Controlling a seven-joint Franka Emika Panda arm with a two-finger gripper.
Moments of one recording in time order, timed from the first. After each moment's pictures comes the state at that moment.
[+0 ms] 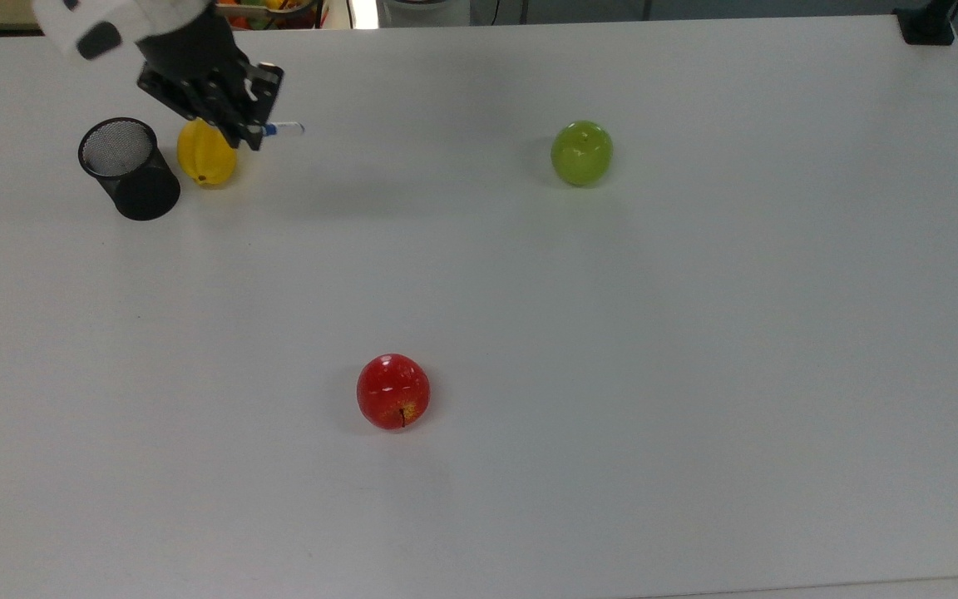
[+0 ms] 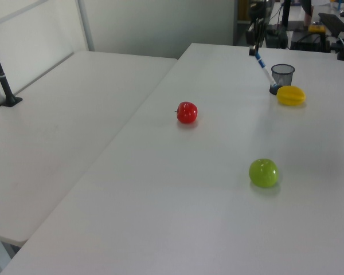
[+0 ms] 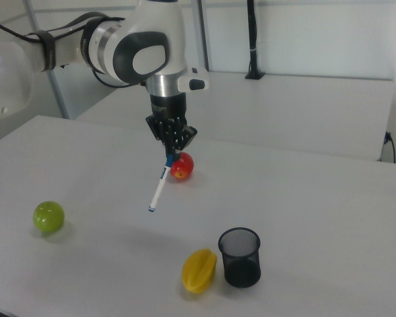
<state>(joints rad) -0.07 0.28 -0.11 -1.46 0.12 1.72 -0.11</state>
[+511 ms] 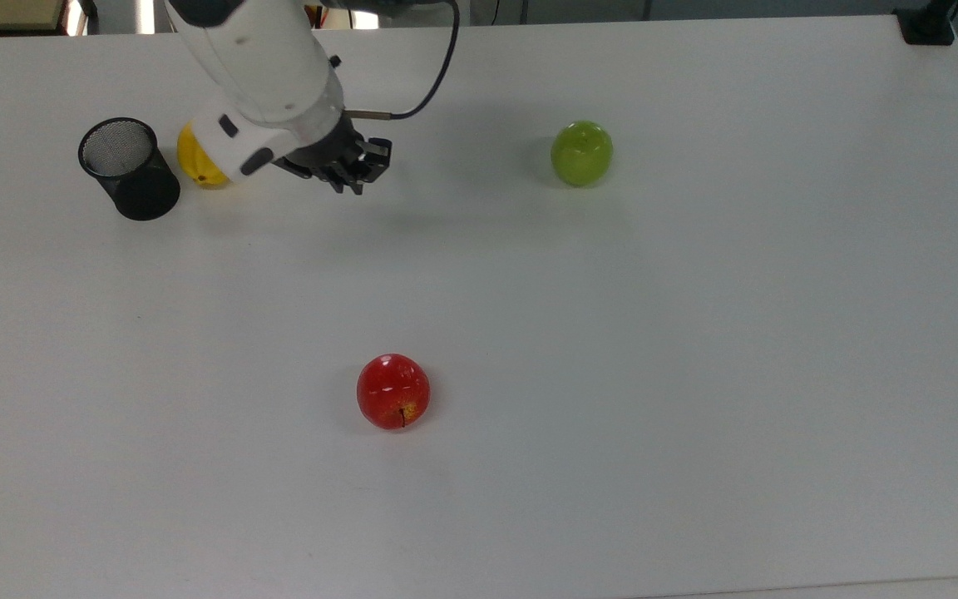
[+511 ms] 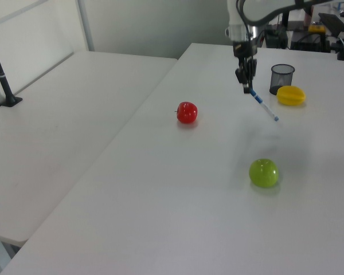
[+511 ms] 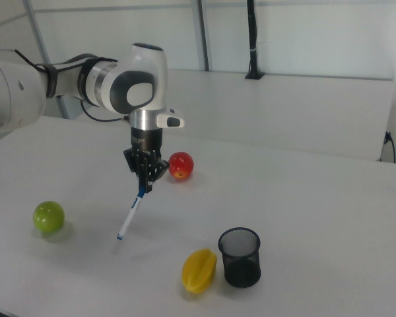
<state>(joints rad) 0.07 0.38 -0.11 -1.54 0.11 1.71 -0.03</state>
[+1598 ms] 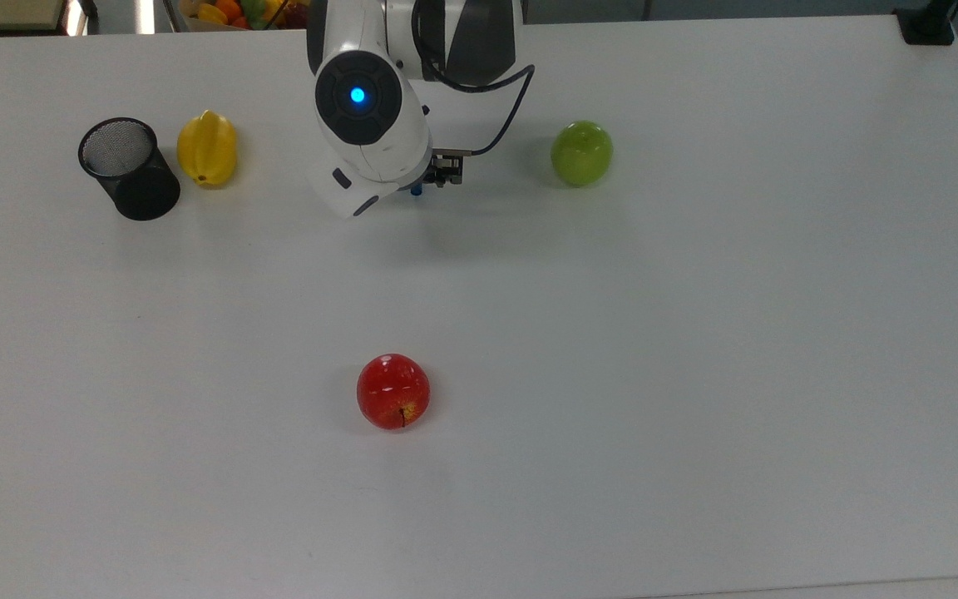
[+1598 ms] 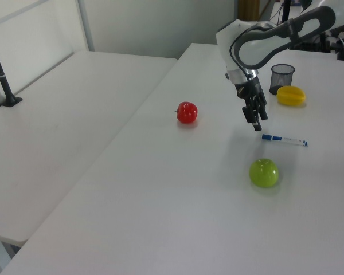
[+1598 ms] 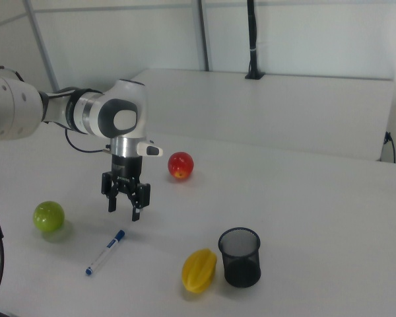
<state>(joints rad) 0.17 0.42 -0.11 -1.66 0.06 1.70 0.03</state>
